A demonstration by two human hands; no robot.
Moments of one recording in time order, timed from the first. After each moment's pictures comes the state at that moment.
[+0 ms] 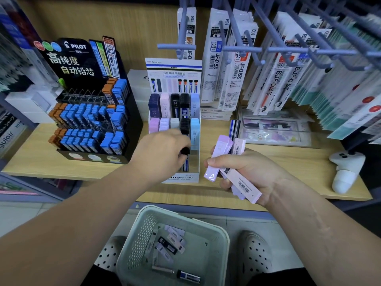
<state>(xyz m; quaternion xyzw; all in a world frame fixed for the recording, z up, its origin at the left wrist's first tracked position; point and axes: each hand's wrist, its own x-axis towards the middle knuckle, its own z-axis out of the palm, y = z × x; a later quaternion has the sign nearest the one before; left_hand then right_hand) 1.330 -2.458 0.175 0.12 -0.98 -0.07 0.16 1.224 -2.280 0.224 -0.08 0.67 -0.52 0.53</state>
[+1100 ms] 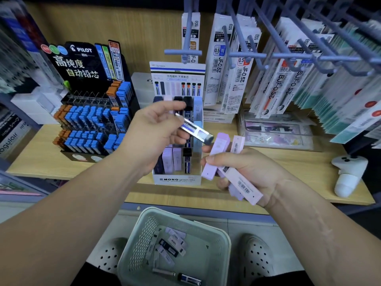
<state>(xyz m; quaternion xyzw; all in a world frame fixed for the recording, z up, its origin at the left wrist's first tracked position) 1.327 -2.456 0.224 0.27 -0.62 -0.69 0.26 1.228 -2.290 0.229 -0.08 0.58 -0.59 0.55</state>
